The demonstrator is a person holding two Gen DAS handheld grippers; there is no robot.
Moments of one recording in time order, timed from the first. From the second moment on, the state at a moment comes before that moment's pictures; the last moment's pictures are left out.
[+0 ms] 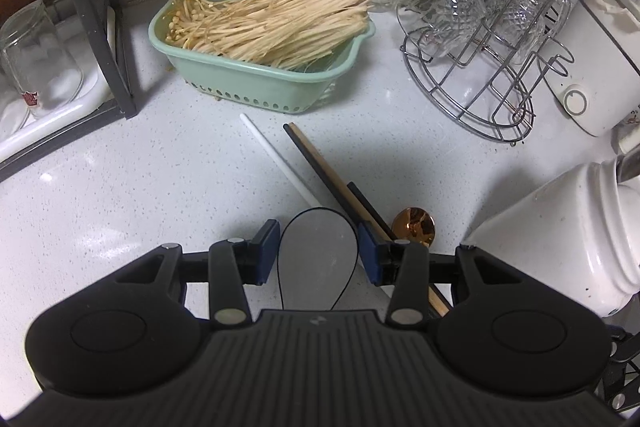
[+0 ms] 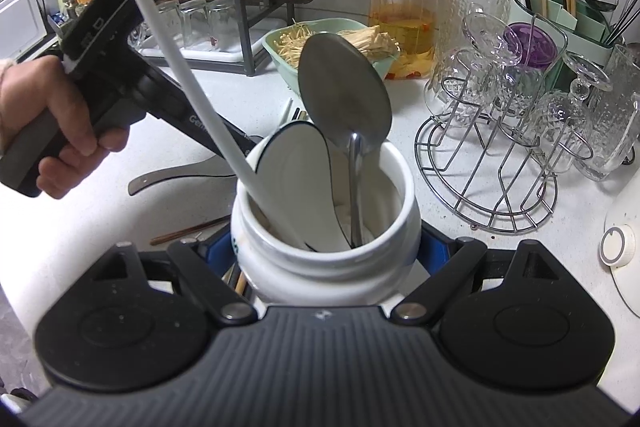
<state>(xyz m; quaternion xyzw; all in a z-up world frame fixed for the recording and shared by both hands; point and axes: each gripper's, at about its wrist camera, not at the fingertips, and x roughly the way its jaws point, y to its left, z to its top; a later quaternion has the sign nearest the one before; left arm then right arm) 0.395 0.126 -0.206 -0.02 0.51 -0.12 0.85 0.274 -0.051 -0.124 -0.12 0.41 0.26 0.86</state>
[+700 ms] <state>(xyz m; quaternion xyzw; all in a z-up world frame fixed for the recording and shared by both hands) 0.369 0.117 -0.190 0.00 0.51 -0.08 0.86 0.271 -0.051 -0.123 -0.12 0.41 0.26 0.87</state>
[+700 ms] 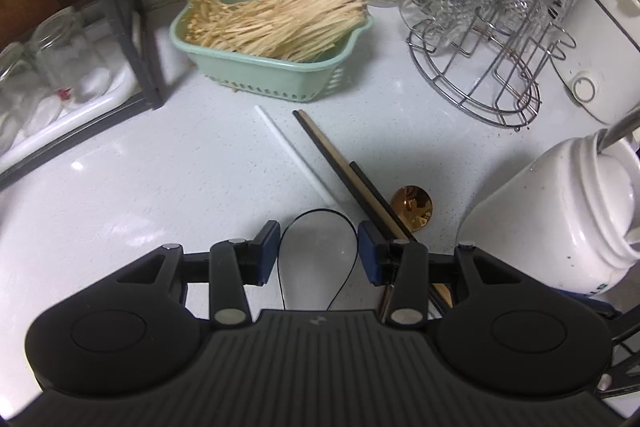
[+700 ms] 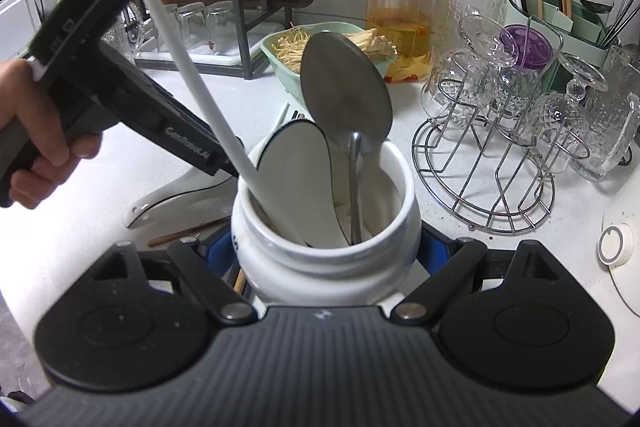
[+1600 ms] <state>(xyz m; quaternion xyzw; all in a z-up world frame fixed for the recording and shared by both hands) 0.295 0.114 -0.117 -0.08 0.43 0.00 0.90 0.262 -0.043 -0.127 -0.11 0.38 0.25 0.89</state>
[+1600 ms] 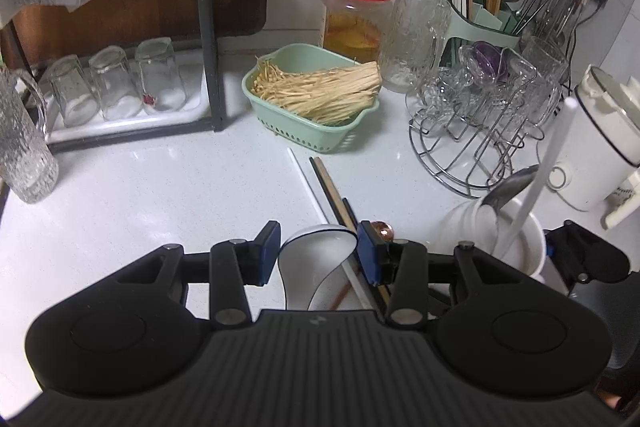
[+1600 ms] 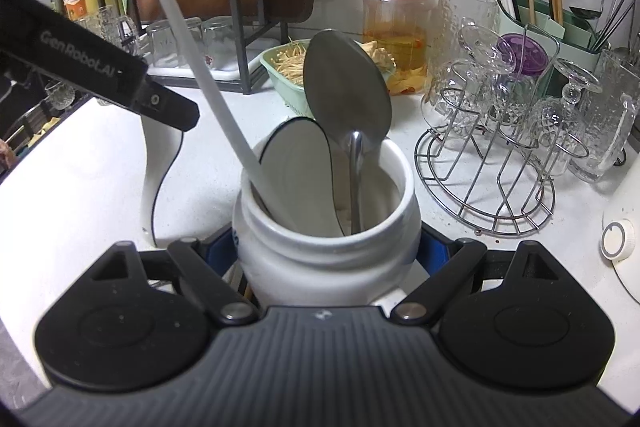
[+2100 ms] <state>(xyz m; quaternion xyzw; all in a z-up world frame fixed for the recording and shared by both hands) 0.290 0.117 -0.104 -0.10 0.42 -0.01 0.90 0.261 -0.038 -0.130 -0.10 0.37 0.23 0.89</state>
